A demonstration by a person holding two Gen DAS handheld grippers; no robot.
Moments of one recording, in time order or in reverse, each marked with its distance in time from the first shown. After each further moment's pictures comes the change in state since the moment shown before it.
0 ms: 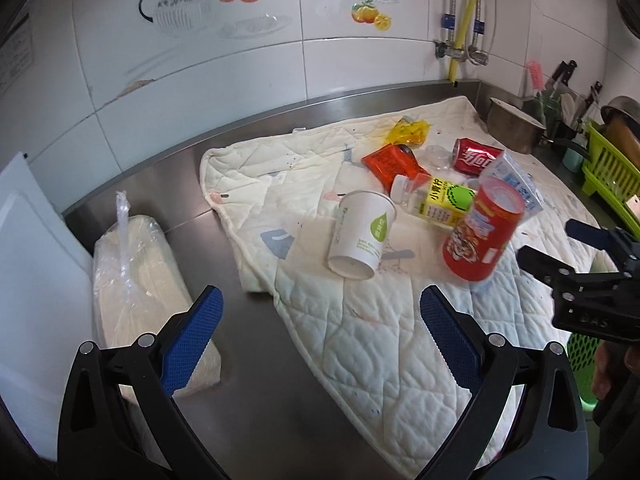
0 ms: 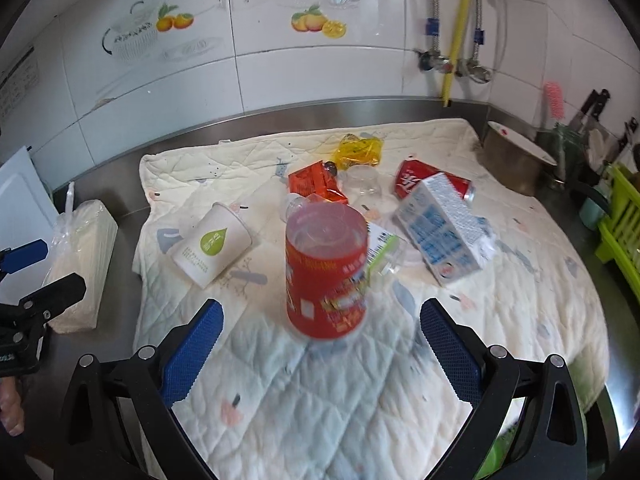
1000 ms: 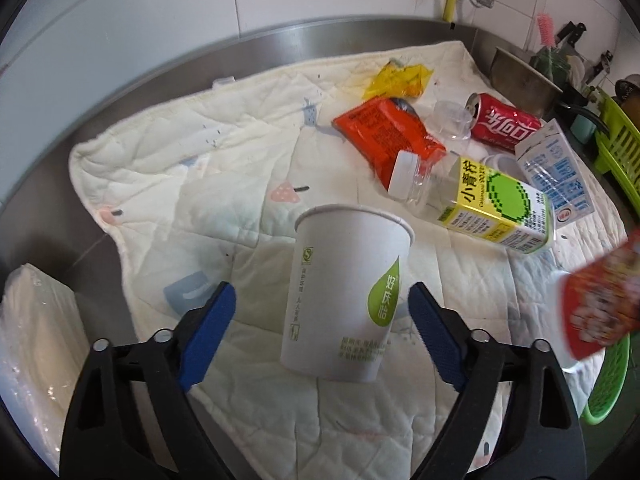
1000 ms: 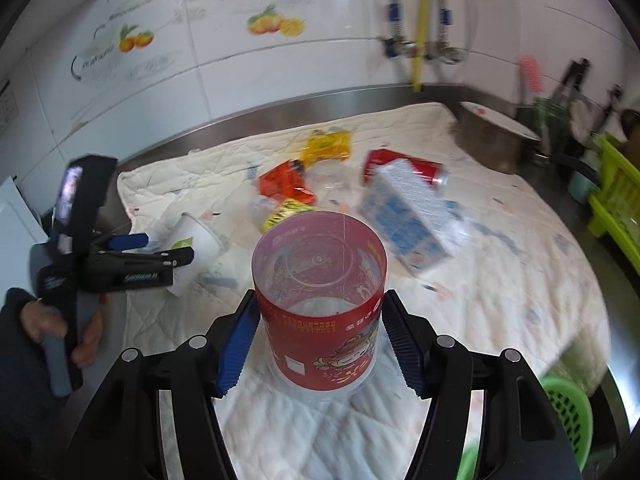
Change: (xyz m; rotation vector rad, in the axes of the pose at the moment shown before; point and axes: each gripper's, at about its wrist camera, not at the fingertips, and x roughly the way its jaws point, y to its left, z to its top) left arm 0.163 -0.025 0.046 0.063 0.195 -0.121; right arm -0.015 -0.041 -0.008 0.108 0.002 -0.028
